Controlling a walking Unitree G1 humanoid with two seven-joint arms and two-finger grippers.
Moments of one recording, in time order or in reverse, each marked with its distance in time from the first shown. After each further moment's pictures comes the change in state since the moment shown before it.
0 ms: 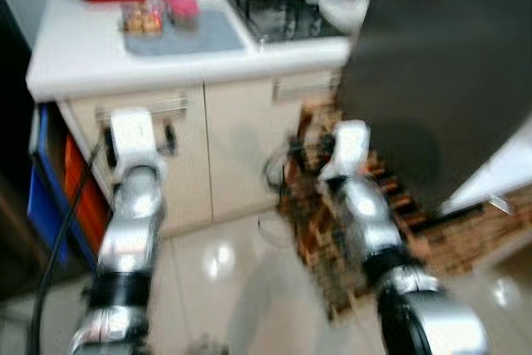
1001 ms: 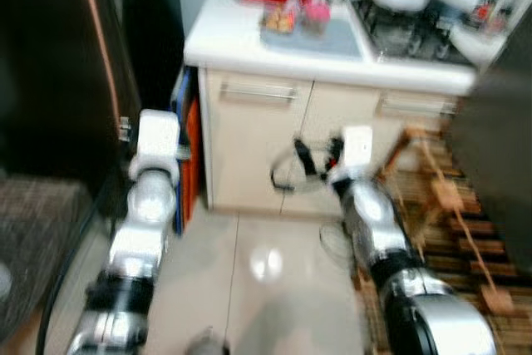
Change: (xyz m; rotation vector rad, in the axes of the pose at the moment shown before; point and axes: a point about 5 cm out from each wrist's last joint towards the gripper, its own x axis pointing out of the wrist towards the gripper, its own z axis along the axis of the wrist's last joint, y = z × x) left arm -0.003 -0.005 -0.003 0.163 -0.041 -0.071; right arm -0.011 -0.026 -0.005 -0.068 0.033 -0.165
